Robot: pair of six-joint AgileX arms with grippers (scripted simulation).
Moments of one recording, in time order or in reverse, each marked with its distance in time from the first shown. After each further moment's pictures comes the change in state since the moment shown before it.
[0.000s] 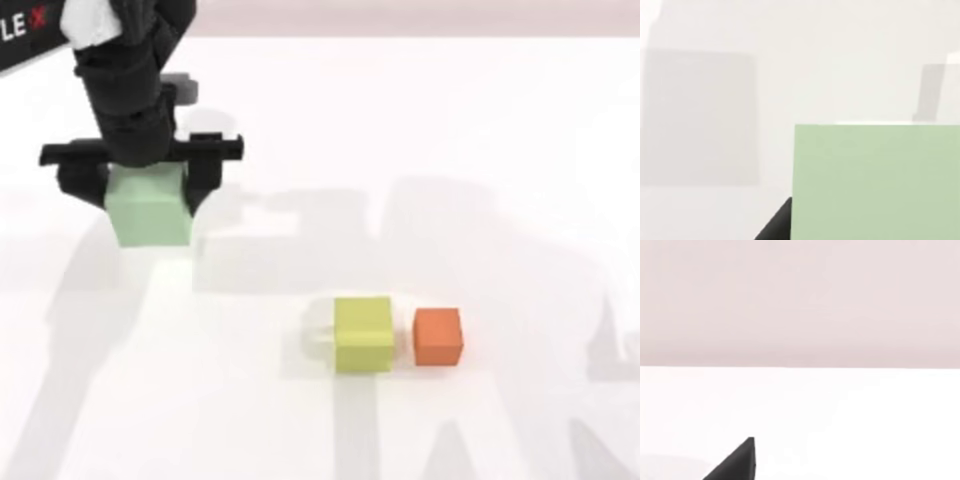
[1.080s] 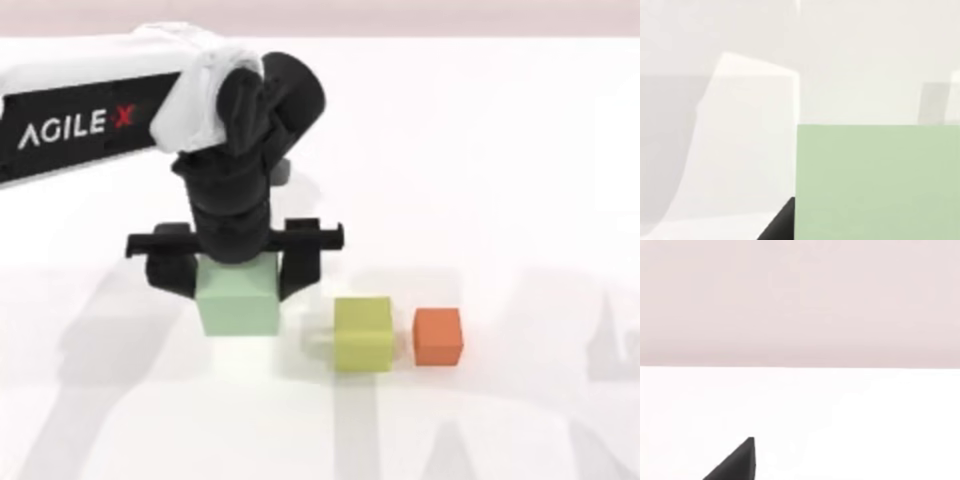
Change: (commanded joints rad) left arm -0.287 -0.173 -0.309 0.138 -0.006 -0.287; right arm 0.000 0.000 0.000 0.000 0.000 0.000
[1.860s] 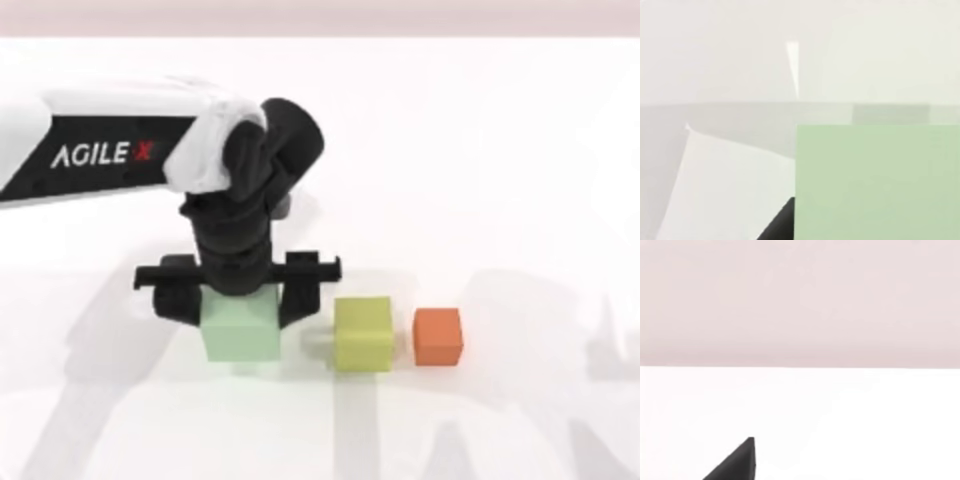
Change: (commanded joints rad) left arm -0.005 0.041 -0.106 0.145 0.000 0.001; right arm 0.000 0.000 0.000 0.000 0.000 0.000
